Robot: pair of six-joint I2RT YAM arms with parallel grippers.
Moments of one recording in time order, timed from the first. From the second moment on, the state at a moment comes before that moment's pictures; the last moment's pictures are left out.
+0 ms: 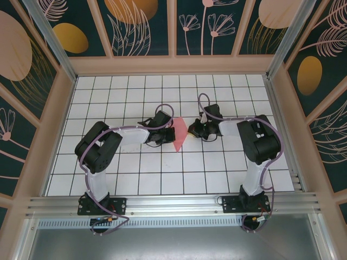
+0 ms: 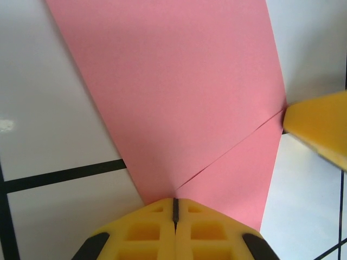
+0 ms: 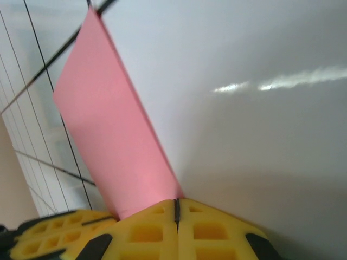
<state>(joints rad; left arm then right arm) -0.68 1.91 1.05 -0.14 0.17 -0.76 0.38 1.89 0.93 0.00 -0.55 0.82</state>
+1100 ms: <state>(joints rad) -0.68 1.90 1.01 -0.07 0.17 -0.81 0.61 1.73 0.74 0.07 -0.57 0.91</state>
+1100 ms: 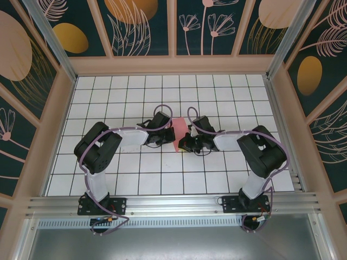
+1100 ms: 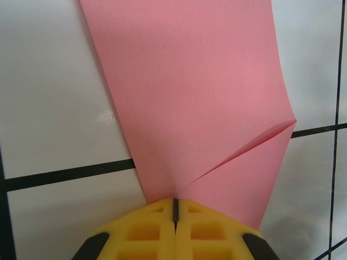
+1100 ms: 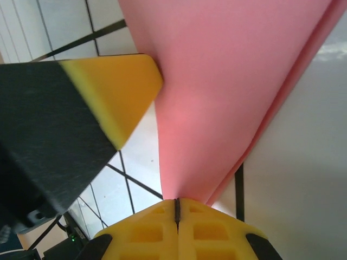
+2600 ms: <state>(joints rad) -0.68 1.90 1.00 -0.05 0.17 -0.82 0.60 1.73 0.78 0.00 -0.55 0.88</state>
